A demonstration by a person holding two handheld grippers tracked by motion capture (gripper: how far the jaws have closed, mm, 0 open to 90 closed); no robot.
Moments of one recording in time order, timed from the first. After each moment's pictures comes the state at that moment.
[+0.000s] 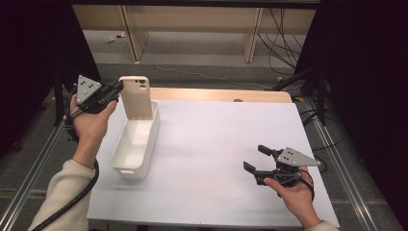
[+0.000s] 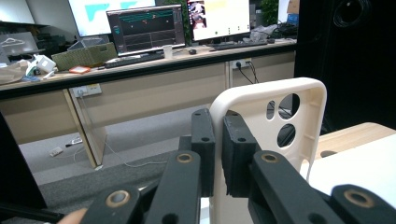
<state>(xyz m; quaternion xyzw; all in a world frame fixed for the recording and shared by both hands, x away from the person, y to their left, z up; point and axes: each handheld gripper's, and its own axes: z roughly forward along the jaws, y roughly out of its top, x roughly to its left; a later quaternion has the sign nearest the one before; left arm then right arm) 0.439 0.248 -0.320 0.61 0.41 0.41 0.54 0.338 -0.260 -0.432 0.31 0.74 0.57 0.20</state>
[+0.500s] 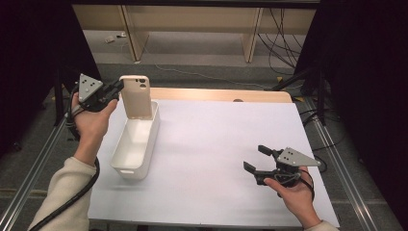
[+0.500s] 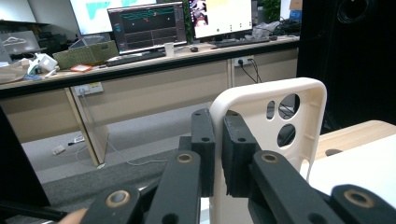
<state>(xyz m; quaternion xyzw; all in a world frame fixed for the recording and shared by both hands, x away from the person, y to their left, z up) 0.446 0.250 -0.321 0.61 0.41 0.41 0.53 0.338 -0.260 -0.432 0.31 0.74 0.57 0.20</state>
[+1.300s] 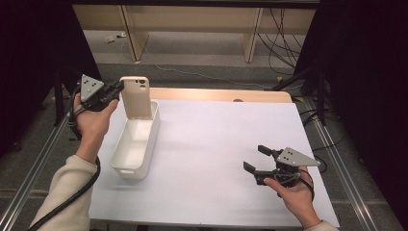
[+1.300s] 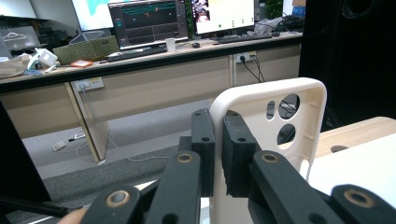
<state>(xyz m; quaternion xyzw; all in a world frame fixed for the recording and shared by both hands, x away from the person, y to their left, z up) 0.455 0.253 -0.331 0.61 0.42 0.41 0.53 0.338 -0.260 -0.432 0.31 0.74 0.57 0.20</state>
